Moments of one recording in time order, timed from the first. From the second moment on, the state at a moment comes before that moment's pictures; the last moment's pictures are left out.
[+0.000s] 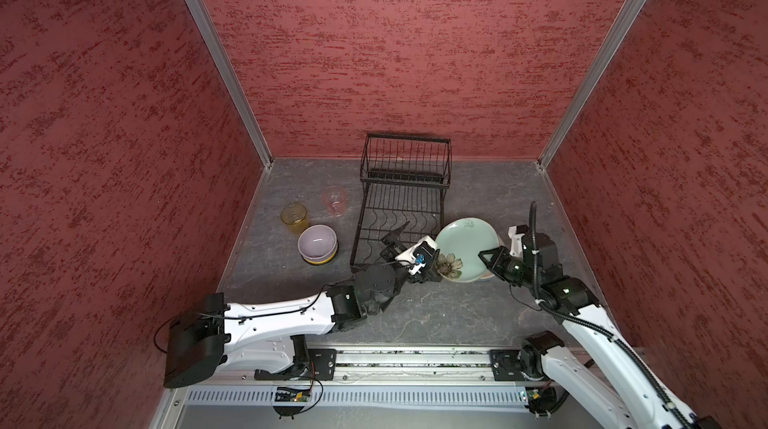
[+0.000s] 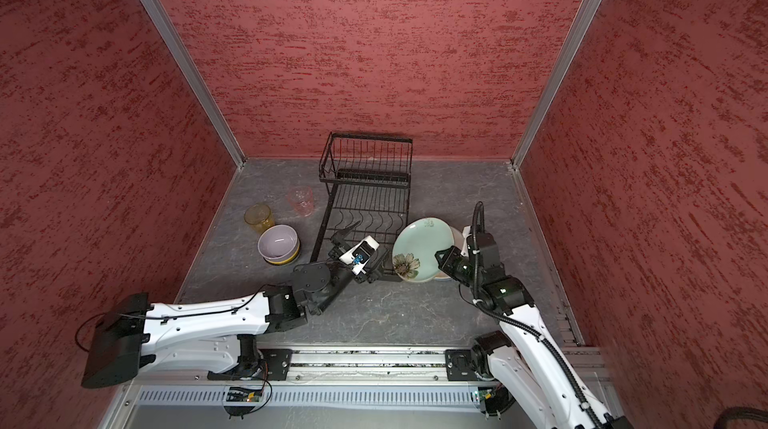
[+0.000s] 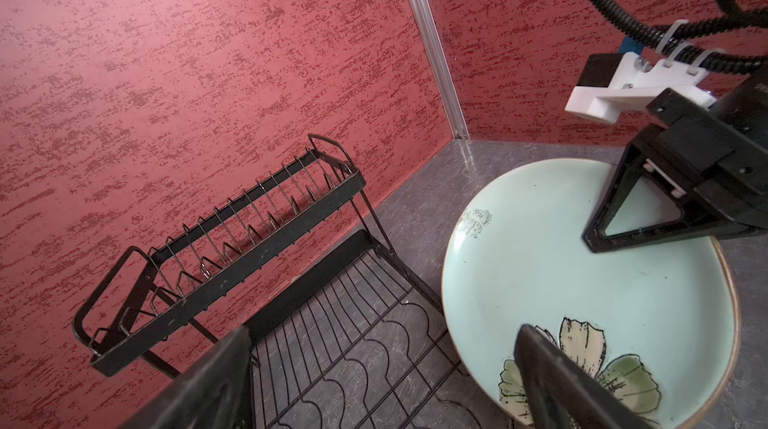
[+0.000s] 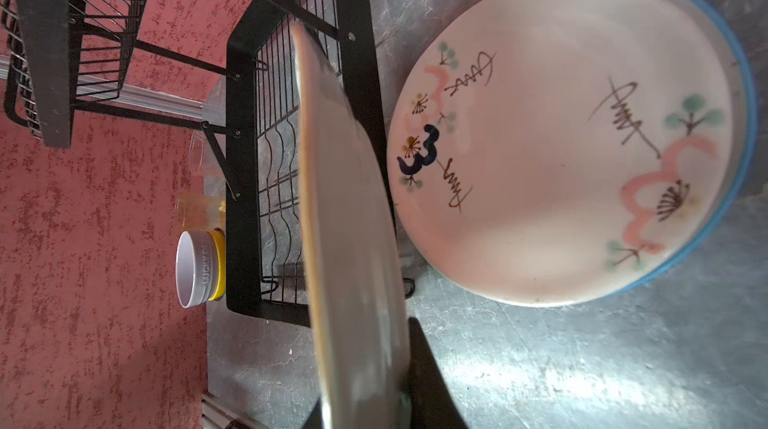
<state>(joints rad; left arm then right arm) -1.20 1.18 0.64 0.50 -0.60 0.39 0.28 0.73 0.58 -0.53 -0.25 0.87</state>
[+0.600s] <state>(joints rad) -1.18 1.14 0.64 0.46 -0.58 0.35 0.17 0.73 0.57 -0.52 -0.19 0.90</state>
